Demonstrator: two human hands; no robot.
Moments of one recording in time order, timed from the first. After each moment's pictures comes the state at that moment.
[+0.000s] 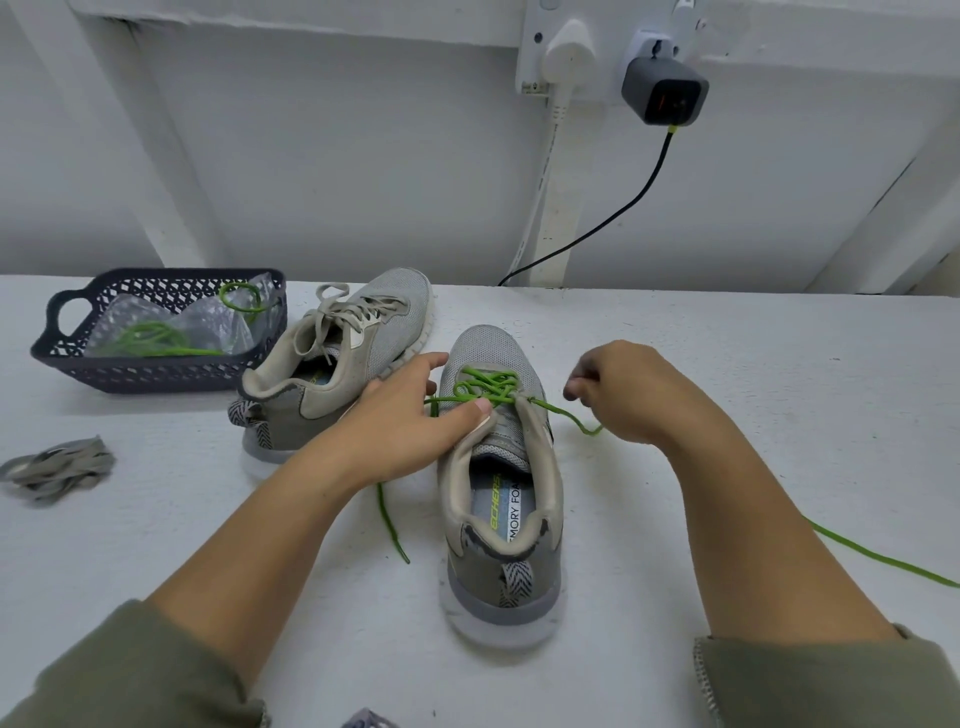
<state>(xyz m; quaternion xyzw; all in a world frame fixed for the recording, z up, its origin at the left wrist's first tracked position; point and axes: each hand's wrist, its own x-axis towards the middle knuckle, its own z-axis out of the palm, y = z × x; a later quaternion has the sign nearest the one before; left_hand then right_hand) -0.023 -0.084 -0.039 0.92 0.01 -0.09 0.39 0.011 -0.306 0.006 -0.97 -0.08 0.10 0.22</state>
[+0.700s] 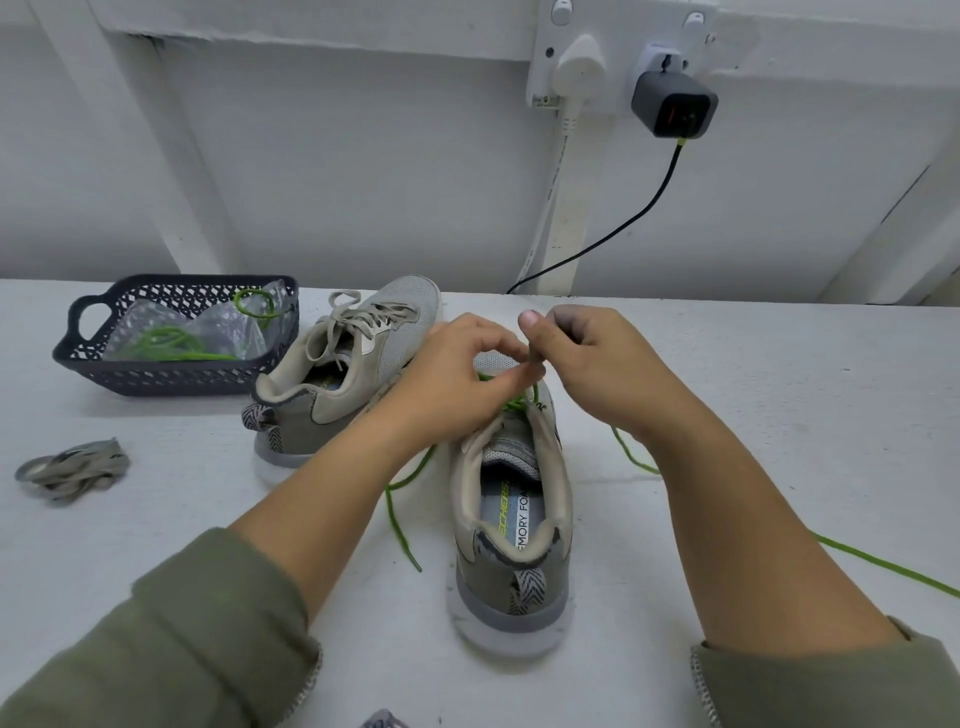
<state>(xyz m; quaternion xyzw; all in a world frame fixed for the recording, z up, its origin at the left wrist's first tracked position) 0.002 -0.117 -0.018 0.88 -0.11 0.08 0.45 0.005 -0.274 0.024 -0.88 -0.13 0.01 0.46</state>
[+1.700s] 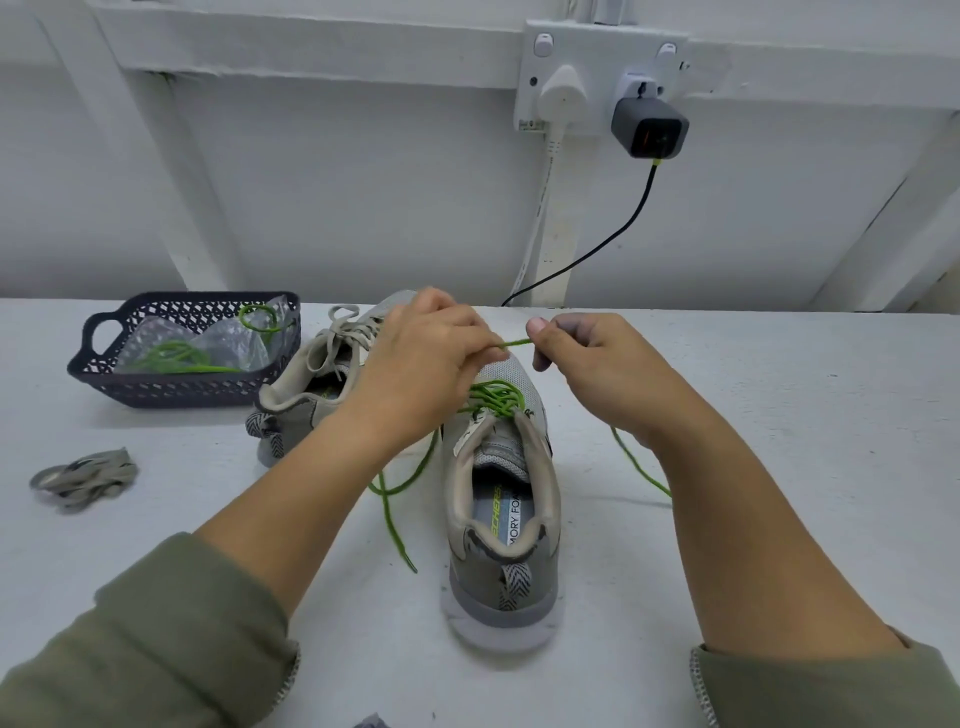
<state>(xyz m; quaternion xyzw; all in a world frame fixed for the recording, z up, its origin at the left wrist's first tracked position) 0.004 -0.099 -0.002 0.92 -0.23 0.28 0.16 -0.008 -0.288 0.039 -0.88 -0.13 0.03 0.46</state>
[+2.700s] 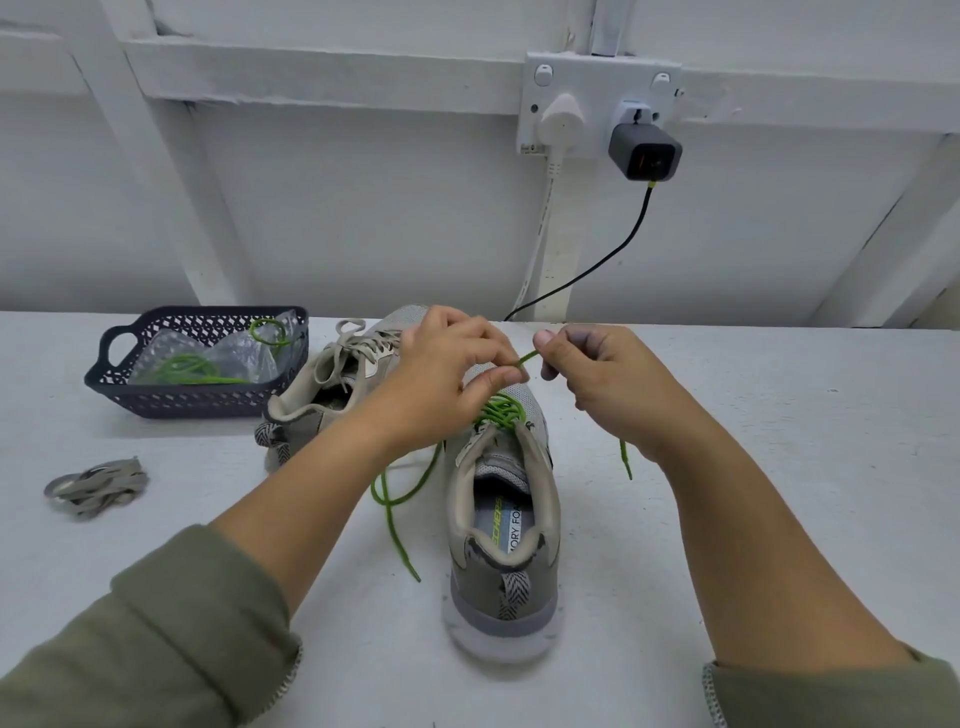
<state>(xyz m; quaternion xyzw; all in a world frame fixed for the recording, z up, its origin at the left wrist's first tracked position) 0.003 -0.103 -0.002 0.90 -0.24 0.20 0.31 -0.008 -0.291 0.036 -0.85 -0.15 0.02 0.50</state>
